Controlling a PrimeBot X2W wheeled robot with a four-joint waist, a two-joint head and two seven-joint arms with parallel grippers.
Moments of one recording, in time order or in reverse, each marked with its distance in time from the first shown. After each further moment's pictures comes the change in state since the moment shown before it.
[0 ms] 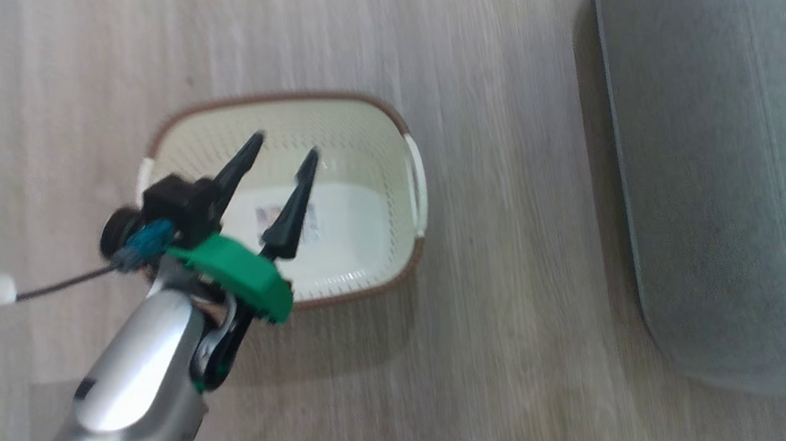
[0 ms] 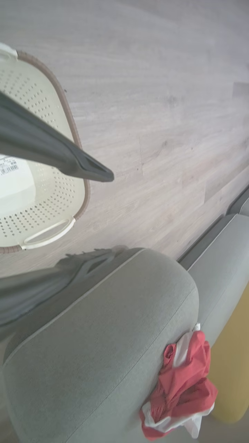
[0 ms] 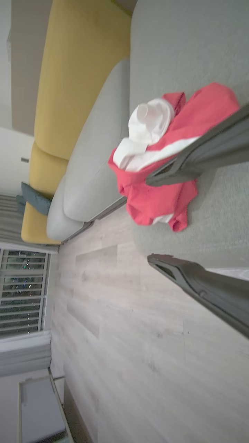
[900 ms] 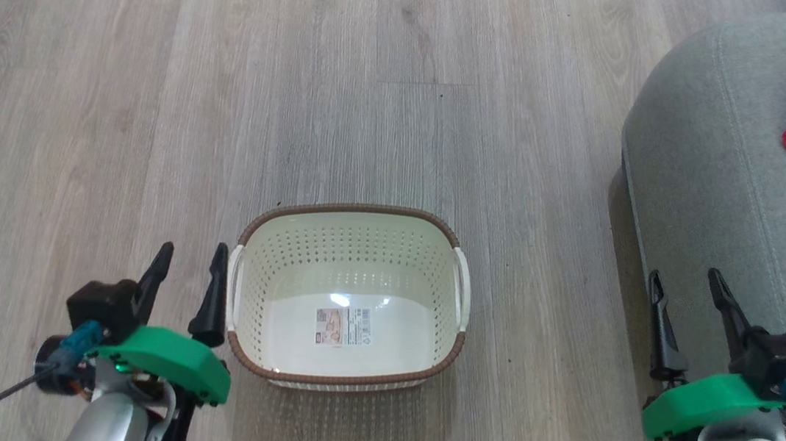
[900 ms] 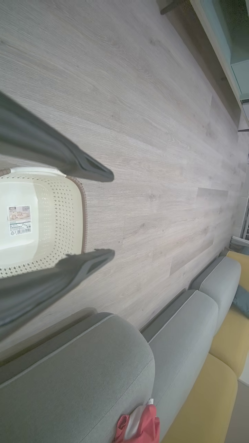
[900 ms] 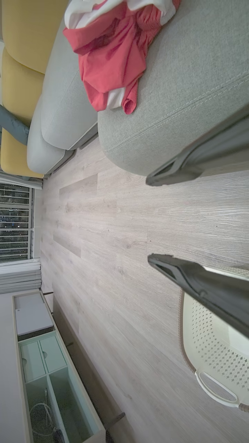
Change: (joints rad) left arm 0.277 -0.015 0.206 -0.028 0.011 0.065 0.000; right arm 0.407 0.297 0.115 -0.099 -0.235 0.000 0.000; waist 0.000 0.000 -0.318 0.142
